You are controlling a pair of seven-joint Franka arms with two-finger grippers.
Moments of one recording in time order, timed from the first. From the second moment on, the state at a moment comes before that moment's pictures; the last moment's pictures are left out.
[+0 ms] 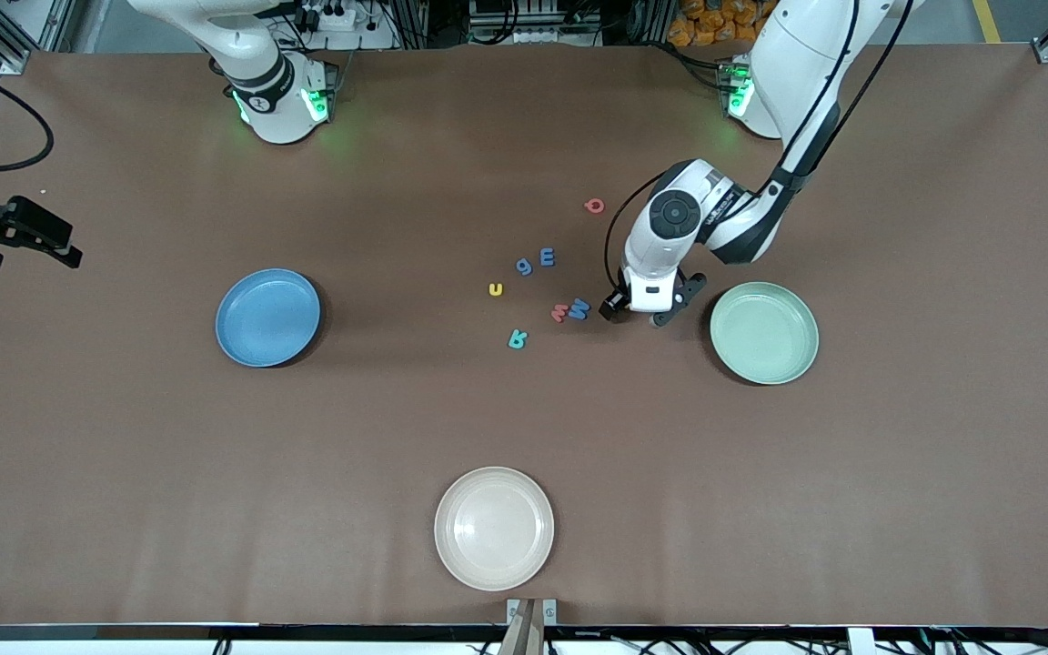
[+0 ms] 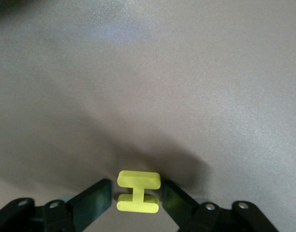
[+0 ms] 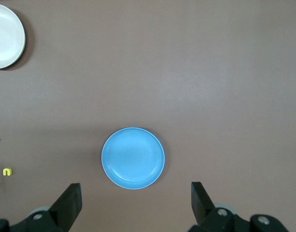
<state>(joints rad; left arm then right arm) -0.36 0.50 -0.28 -2.20 0.12 2.67 -1.49 0.08 -0.01 -0.14 -1.61 0.04 1.65 -0.07</state>
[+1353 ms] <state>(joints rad) -0.33 0.50 -0.27 -2.11 0.13 2.51 -1.48 0.11 0.02 -0.10 -1.63 0.04 1.64 -0.07</state>
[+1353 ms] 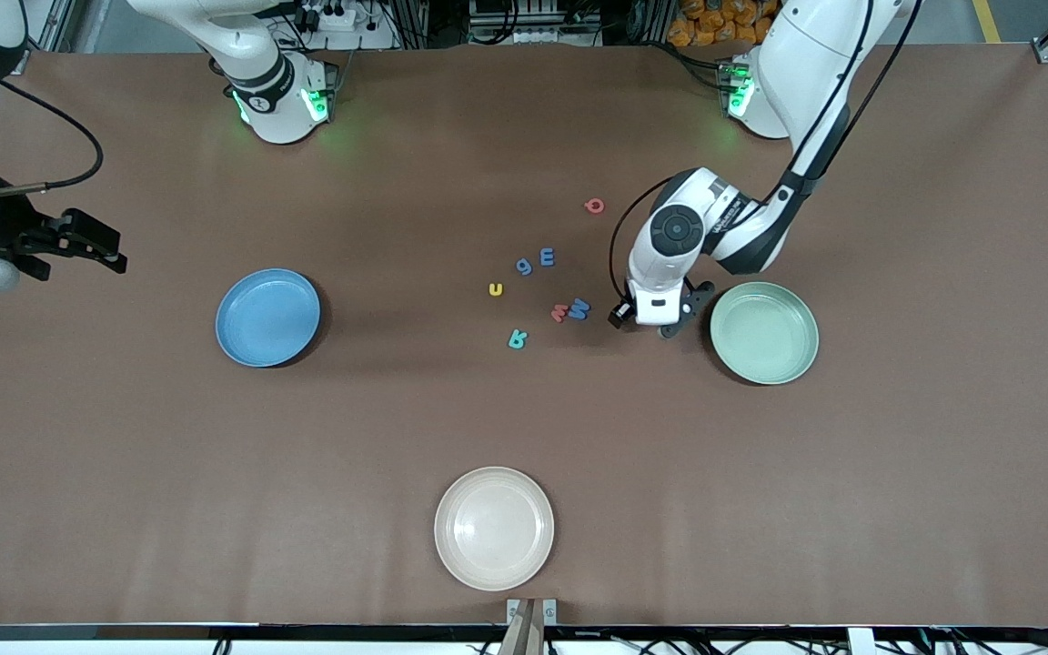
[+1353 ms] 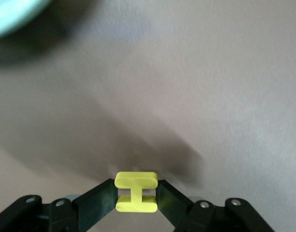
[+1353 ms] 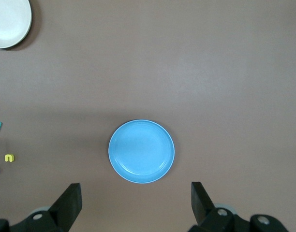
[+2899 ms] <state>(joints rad) -0.10 0.39 -0.21 -2.14 0.14 2.33 -0.88 0.10 0.00 -0.11 -1.63 0.04 1.63 -0.11</state>
